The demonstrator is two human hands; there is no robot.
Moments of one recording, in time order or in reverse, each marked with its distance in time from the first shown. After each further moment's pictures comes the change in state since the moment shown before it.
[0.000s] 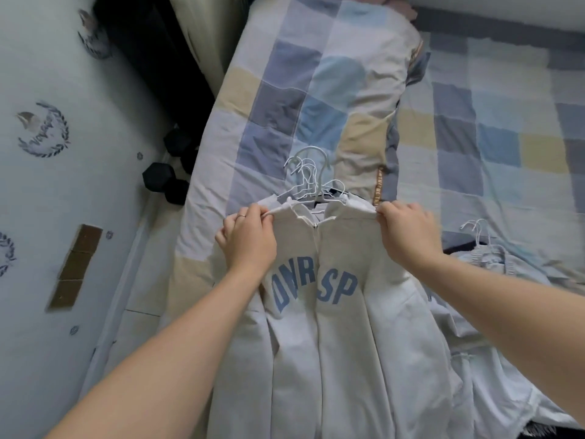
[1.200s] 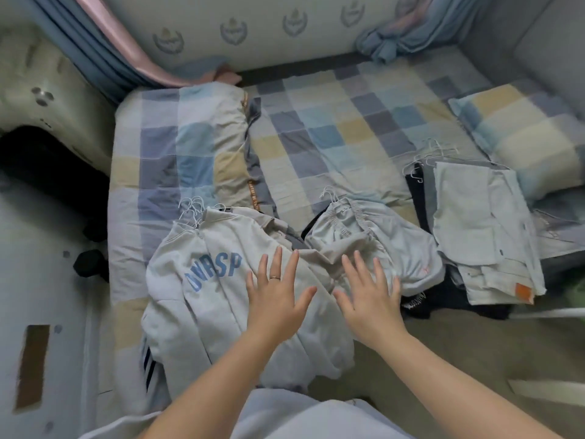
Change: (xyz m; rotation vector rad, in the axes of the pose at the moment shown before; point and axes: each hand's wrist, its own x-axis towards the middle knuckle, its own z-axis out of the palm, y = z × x) left_hand -0.344 0.161 -0.021 0.255 -0.459 0.682; right_hand -0.401 0.110 -0.082 0.327 -0.065 0.451
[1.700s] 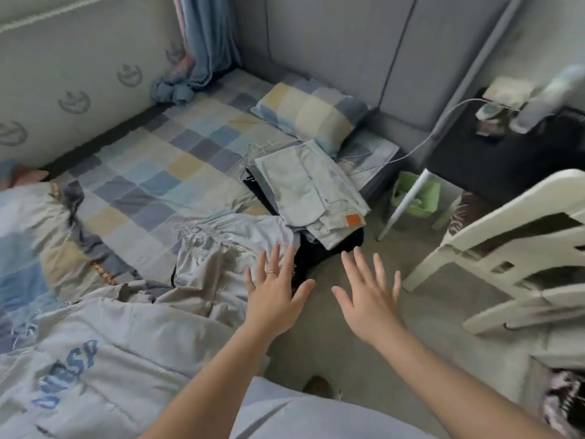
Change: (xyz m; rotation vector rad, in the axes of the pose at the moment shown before) left_hand -0.087 0.304 0.122 0.134 -0.173 0.582; right_hand -0.233 0.271 -0.032 0.167 0.301 0.527
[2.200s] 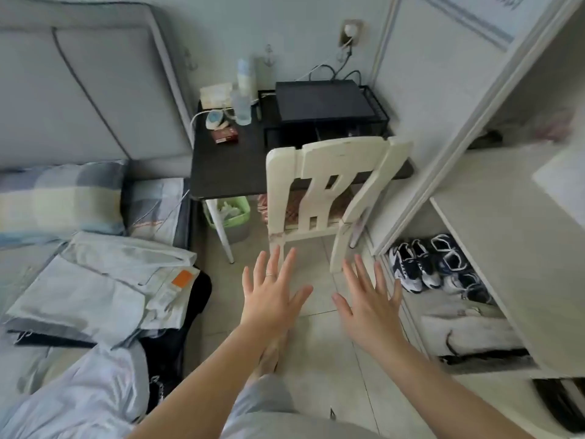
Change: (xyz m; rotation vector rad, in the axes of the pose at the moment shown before) left_hand 0.068 0.309 0.128 0.178 -0.319 0.856; right_hand -0.121 0.244 -0.053 0.118 0.267 0.849
